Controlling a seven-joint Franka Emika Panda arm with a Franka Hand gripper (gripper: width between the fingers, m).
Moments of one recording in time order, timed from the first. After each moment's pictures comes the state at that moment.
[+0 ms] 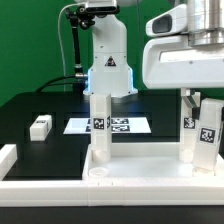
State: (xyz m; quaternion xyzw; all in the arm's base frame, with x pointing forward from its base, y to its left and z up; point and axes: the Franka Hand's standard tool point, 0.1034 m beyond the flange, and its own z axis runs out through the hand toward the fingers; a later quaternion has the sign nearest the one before) arm 0.655 0.107 0.116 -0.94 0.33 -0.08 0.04
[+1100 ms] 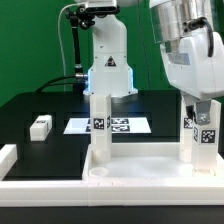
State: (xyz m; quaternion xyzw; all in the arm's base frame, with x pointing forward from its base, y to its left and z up) arm 0.643 0.091 0.111 -0.71 0.70 0.01 0.10
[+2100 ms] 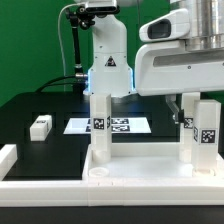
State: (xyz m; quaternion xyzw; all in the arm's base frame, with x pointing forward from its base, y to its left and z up) arm 0.647 0.106 0.110 -0.99 0.10 -0.03 0.05
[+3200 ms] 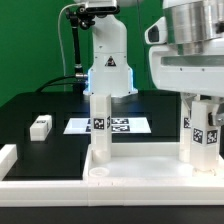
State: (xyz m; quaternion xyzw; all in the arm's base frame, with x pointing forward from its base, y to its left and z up) arm 0.645 0.103 0.106 -0.78 0.62 0.02 0.10
